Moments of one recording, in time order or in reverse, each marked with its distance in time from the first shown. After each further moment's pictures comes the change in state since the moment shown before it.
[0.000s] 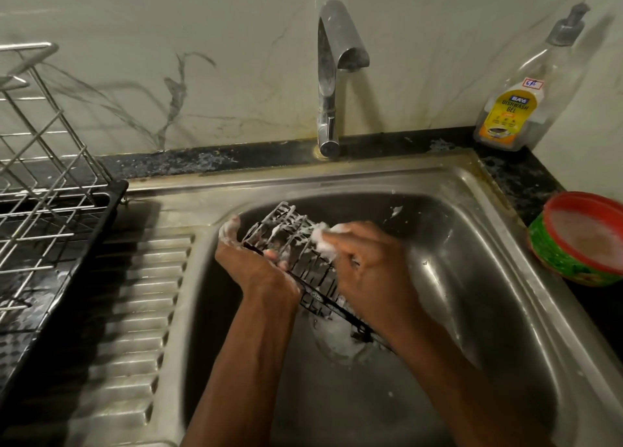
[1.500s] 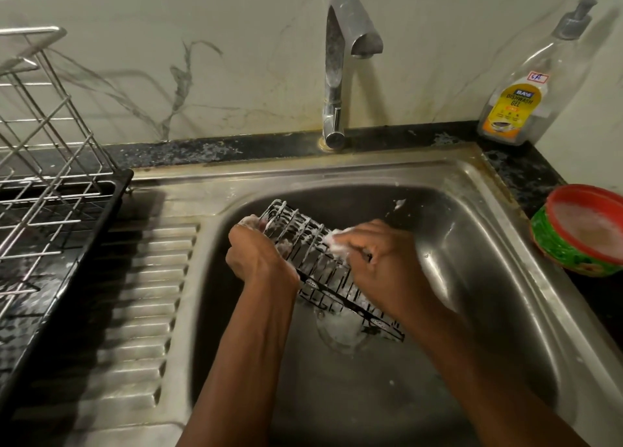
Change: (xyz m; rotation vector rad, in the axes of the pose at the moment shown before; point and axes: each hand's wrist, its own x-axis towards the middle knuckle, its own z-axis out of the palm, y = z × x) left_hand -0.004 0.007 0.000 0.244 0.211 -0.004; right_hand -0.006 0.018 -0.005 0.069 -0.107 0.078
